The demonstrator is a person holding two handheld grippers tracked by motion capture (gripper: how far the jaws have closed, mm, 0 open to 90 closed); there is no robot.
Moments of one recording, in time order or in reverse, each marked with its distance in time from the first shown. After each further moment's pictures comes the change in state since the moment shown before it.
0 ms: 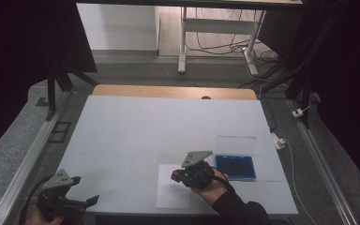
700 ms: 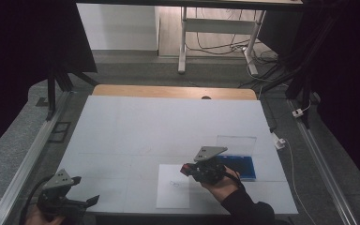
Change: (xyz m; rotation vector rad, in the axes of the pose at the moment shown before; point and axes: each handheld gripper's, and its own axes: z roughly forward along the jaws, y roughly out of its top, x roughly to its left) left arm 0.000 0.001 0.000 0.003 -0.004 0.009; right arm -0.016 -0.007 -0.028 -0.044 -0.070 0.057
